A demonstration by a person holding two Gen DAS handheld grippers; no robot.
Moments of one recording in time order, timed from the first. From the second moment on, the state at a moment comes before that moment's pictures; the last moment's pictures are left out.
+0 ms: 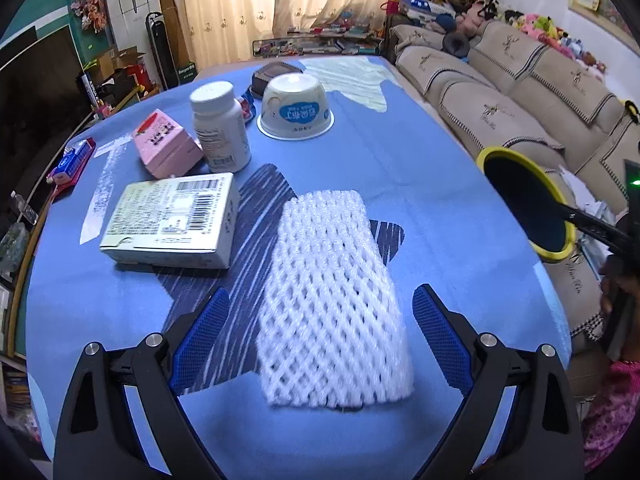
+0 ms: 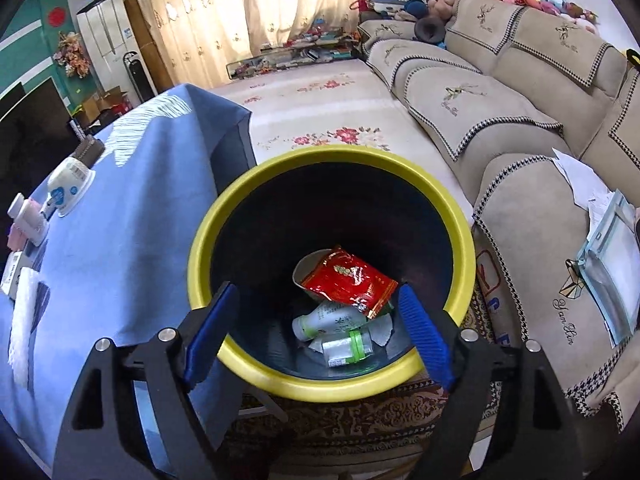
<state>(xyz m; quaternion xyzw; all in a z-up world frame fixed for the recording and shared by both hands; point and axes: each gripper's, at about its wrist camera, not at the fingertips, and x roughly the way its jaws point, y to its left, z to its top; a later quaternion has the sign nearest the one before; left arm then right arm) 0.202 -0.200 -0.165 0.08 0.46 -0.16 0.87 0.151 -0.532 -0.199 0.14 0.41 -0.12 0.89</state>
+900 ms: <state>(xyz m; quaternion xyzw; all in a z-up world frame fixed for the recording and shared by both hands) 0.228 -0.228 -0.189 0.10 0.48 -0.14 0.86 0.130 -0.560 -0.211 0.19 0.38 -0.12 0.90</state>
